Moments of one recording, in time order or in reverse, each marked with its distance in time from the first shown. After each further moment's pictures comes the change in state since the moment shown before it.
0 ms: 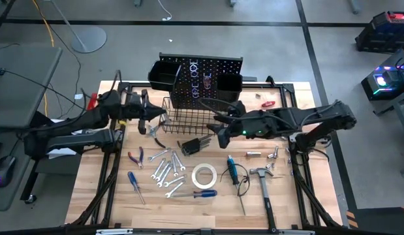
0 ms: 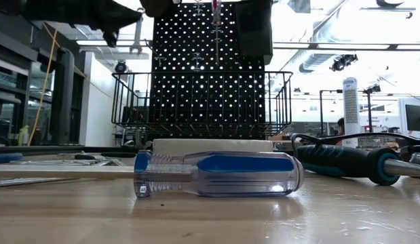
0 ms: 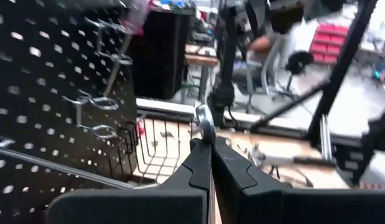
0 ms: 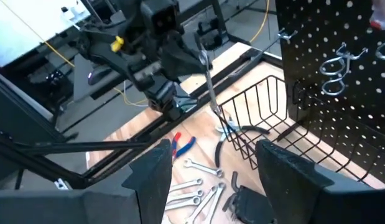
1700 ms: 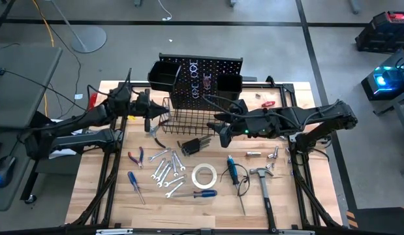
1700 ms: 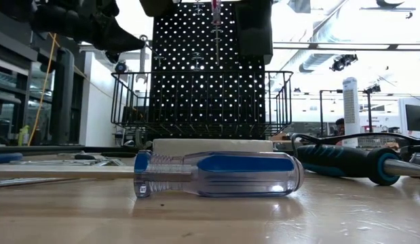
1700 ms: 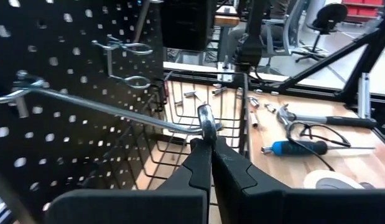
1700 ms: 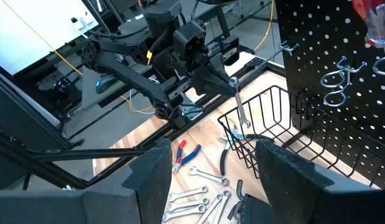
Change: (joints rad) left arm 0.118 0.078 0.000 -0.099 0.035 0.118; right arm 0.000 -0.014 0.000 0.027 0.009 -0.017
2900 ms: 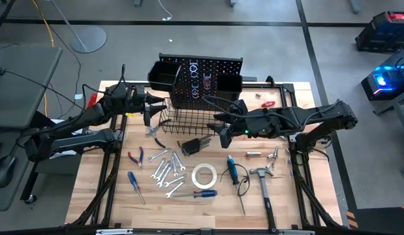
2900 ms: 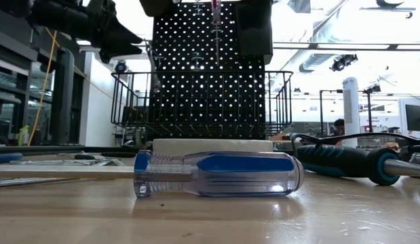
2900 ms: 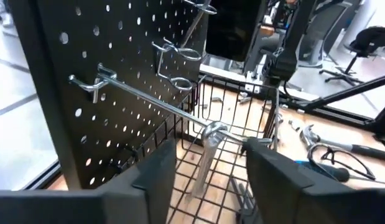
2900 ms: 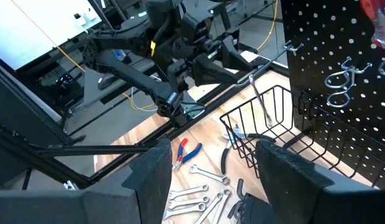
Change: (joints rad) left arm 0.046 -0.035 0.048 -0.096 -0.086 -0.115; right arm 0.000 0.000 0.000 0.002 -0.014 -0.018
